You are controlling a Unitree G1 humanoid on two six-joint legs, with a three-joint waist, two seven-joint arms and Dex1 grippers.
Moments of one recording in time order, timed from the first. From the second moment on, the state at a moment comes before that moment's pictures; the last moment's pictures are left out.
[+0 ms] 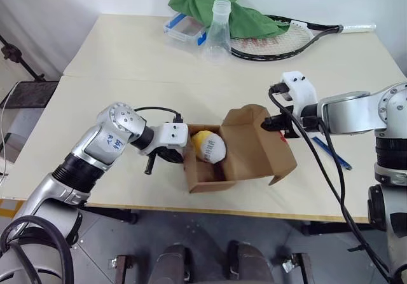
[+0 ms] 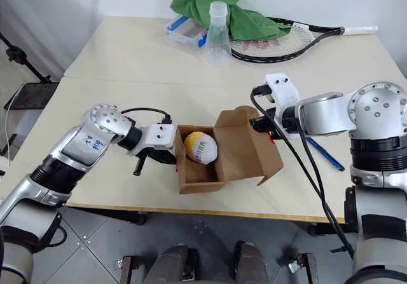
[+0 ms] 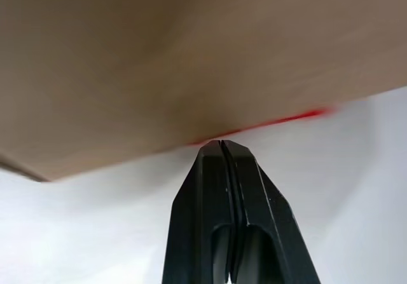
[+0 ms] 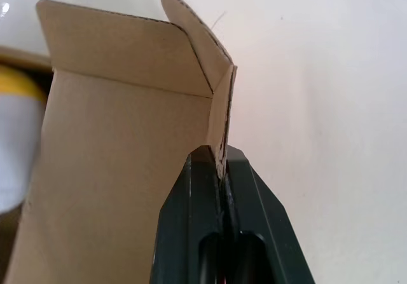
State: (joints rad) left arm -0.87 0.73 -0.48 0.10 0.03 0.46 -1.29; right arm -1.00 -0.75 0.03 0.07 1.58 1.57 -0.52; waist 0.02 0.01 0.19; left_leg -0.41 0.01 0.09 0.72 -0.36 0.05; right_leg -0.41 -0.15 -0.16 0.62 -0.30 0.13
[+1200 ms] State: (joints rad) left arm -0.92 0.50 -0.09 0.05 -0.29 0.64 -1.12; right arm -1.25 -0.84 0.27 0.09 1.60 1.61 -0.61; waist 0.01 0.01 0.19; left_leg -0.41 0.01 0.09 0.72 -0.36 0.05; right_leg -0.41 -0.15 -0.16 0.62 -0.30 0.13
